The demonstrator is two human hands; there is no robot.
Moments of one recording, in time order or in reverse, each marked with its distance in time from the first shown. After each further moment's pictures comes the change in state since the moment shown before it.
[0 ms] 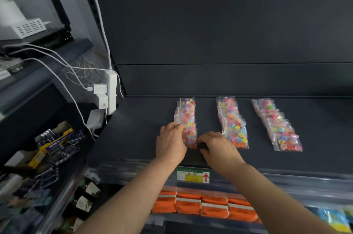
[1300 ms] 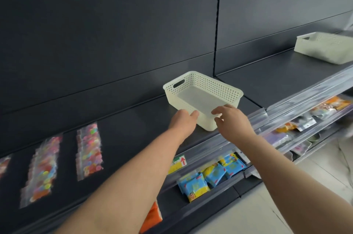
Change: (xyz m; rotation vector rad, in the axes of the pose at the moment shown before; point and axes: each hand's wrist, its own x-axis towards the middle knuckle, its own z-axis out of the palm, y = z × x) left_hand -0.037 0.546 0.161 -0.502 -0.534 0.168; right_hand -0.278 0.402 -0.243 -0.033 0.371 0.757
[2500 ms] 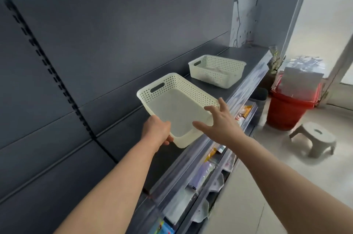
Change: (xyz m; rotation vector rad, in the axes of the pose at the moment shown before) left_hand 0.170 0.267 0.264 0.024 -0.172 0.127; right_hand 0.147 0.342 -0.148 0.084 0.054 0.422
